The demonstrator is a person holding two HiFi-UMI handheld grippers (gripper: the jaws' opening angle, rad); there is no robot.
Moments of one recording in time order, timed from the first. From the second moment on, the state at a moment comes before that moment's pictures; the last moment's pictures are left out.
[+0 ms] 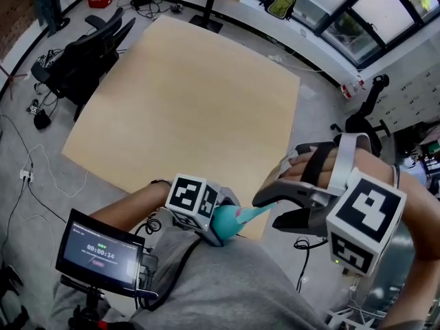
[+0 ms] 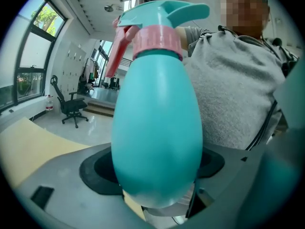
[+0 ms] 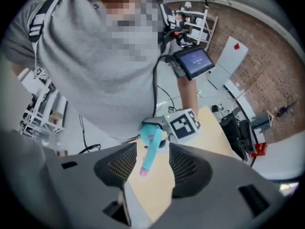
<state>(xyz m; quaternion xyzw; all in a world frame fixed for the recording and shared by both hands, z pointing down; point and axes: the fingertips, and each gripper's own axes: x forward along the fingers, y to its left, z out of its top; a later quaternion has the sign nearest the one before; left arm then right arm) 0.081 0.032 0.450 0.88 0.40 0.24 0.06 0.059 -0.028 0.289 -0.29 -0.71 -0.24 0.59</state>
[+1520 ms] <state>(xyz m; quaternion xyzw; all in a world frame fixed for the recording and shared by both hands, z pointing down) 0.084 0.027 0.453 0.89 0.37 0.26 0.07 0.064 -0.053 0.296 -0.09 -0.86 -0.02 0.50</state>
